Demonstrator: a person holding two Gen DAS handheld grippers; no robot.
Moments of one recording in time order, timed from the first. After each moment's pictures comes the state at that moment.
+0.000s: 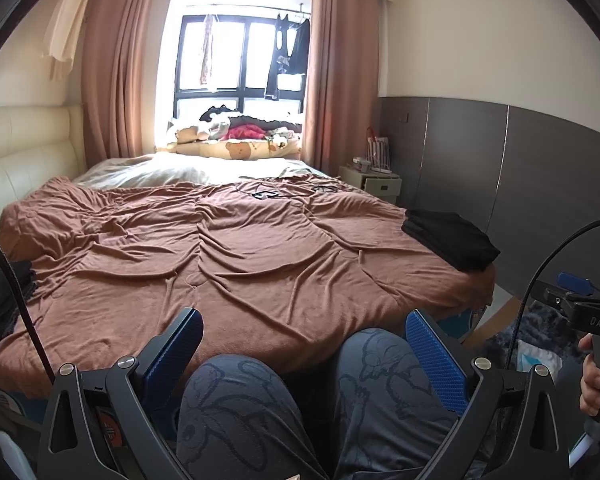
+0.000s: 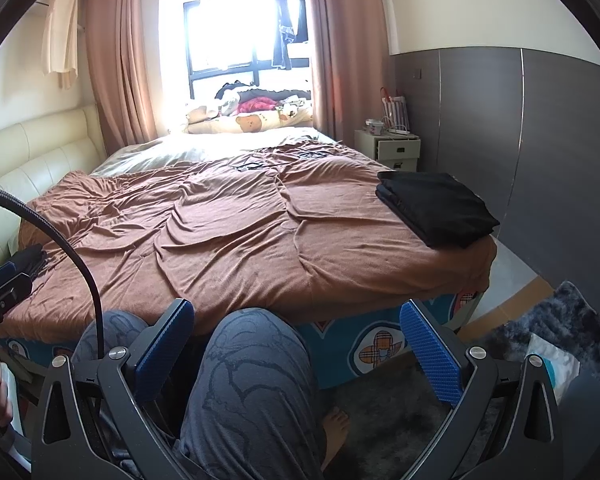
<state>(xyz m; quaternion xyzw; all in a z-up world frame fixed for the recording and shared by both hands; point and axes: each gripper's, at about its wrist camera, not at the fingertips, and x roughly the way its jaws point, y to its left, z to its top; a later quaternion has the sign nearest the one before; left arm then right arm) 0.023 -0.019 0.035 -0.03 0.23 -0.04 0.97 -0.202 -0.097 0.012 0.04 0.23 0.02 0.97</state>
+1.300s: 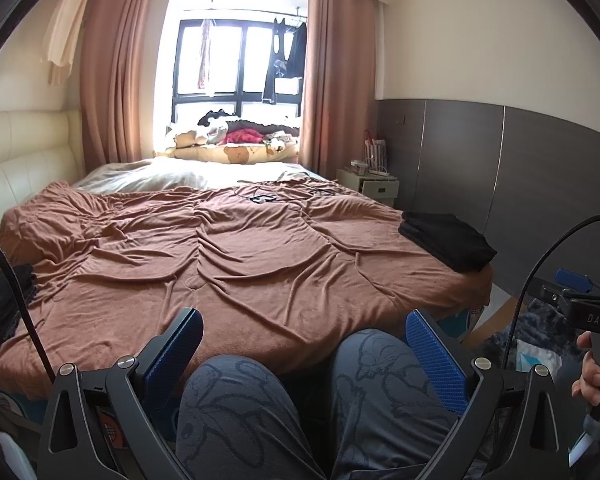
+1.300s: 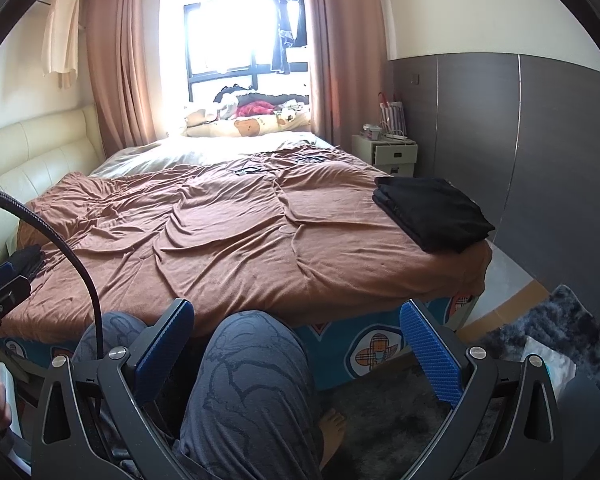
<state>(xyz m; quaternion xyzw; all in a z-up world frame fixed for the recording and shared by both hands) 0.015 -0.023 0.038 -0.03 0.22 -0.04 0.97 -0.204 -0.105 0.015 0.03 0.22 0.02 0.98</state>
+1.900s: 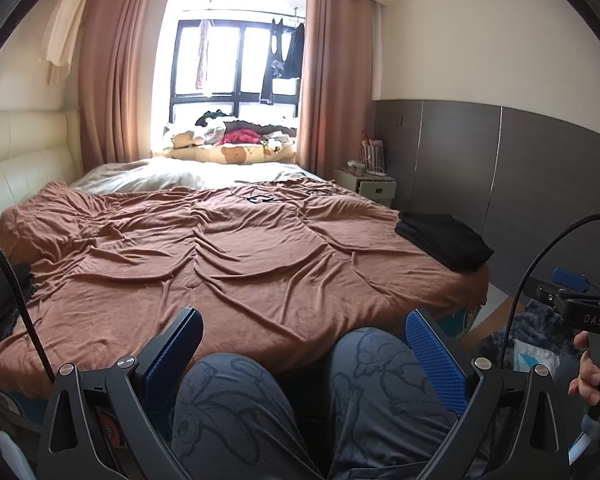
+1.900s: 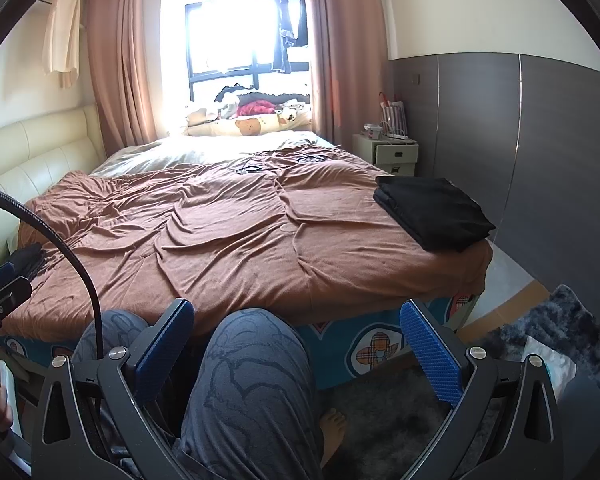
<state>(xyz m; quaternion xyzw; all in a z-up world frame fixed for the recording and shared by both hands) 0.012 -0.030 0.040 -0.03 0.22 -0.05 0.97 -0.203 -0.108 0.013 0.03 0.22 0.02 0.97</state>
